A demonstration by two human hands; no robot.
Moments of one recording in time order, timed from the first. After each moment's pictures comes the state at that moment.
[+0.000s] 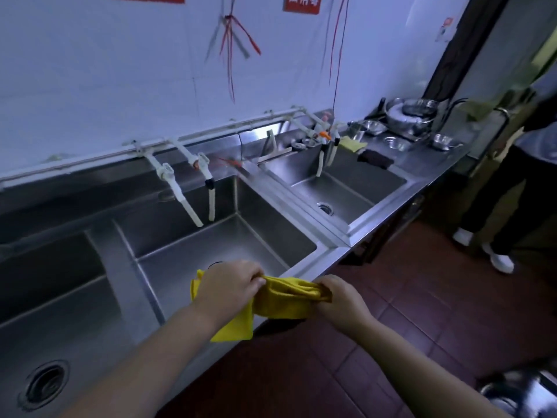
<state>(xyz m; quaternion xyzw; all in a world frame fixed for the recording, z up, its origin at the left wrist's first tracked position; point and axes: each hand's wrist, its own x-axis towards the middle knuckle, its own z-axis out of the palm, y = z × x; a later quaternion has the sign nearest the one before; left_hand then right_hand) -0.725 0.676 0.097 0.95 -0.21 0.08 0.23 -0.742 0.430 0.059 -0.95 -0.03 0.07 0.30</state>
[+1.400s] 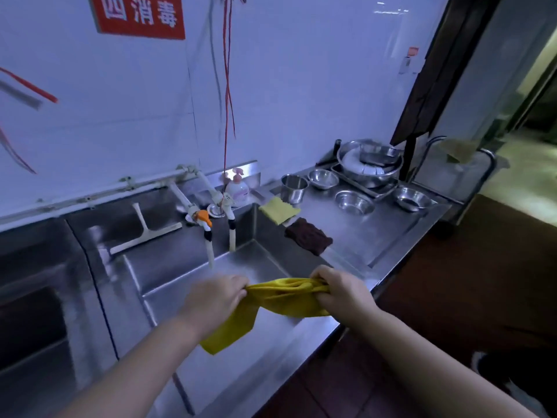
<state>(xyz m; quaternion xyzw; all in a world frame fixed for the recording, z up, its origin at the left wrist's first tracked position) -0.238 0.223 0.086 0.96 -0.21 0.05 0.18 -0.257 -0.042 0.116 -0.98 -0.07 0.00 0.20</state>
